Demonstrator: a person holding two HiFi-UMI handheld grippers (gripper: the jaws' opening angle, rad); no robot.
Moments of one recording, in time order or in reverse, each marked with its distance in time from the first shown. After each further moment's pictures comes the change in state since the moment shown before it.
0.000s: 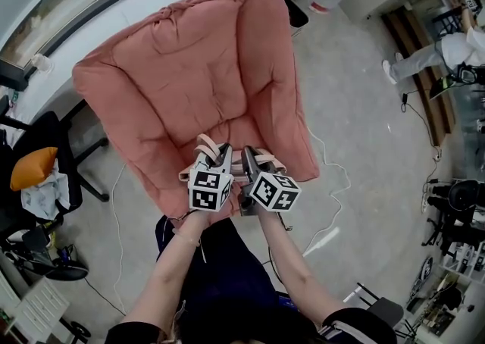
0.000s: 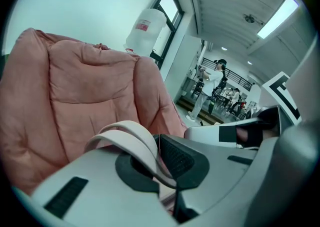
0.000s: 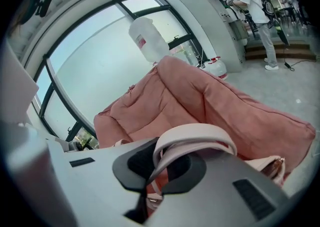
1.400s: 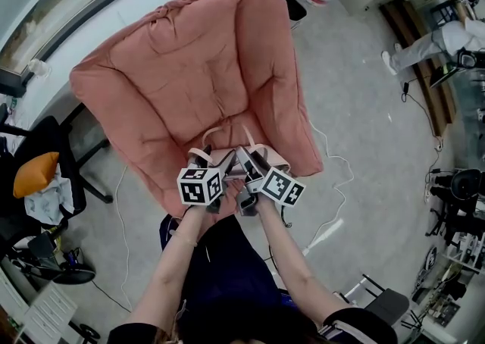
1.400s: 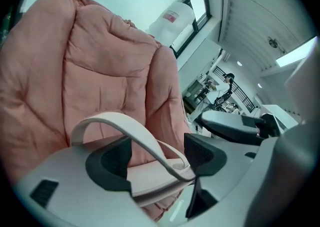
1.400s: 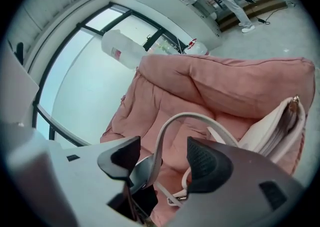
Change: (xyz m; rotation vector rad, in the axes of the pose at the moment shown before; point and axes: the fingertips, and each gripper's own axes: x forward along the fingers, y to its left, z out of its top) left arm 0.001 0.027 -0.040 -0.277 0.080 -0.052; right arm 0.006 -0.001 -0.017 0.372 -0.006 0.068
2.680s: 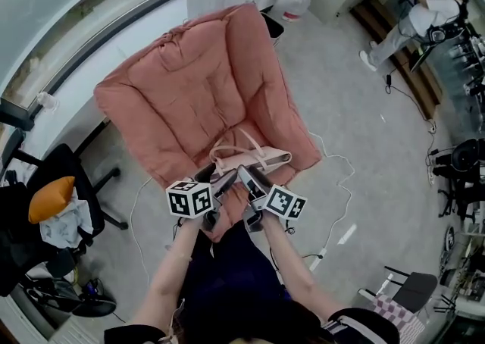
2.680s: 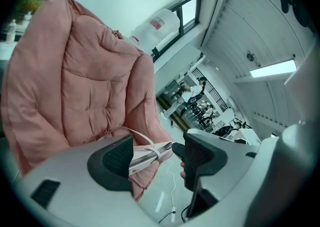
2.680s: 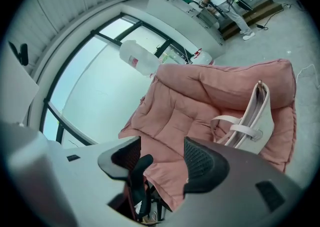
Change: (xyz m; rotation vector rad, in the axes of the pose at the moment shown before) left arm -0.126 -0.039 0.000 0.011 0.071 -0.280; right arm -0.075 0.069 -0.066 -0.026 -0.100 0.063
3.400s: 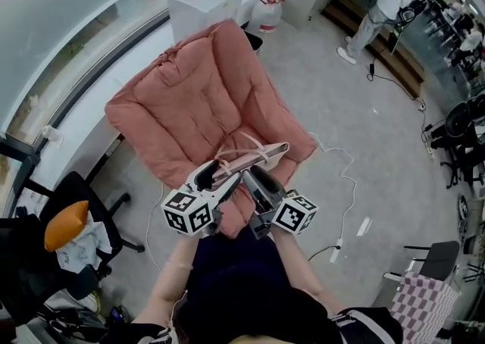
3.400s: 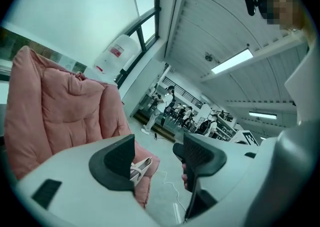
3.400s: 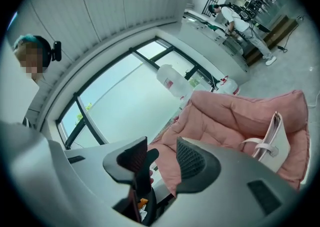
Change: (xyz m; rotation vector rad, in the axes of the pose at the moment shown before) left arm -0.106 -0.091 0.038 0.327 -0.157 -0.223; right arm -0.080 0.133 -0.015 -0.208 -0.268 0.218
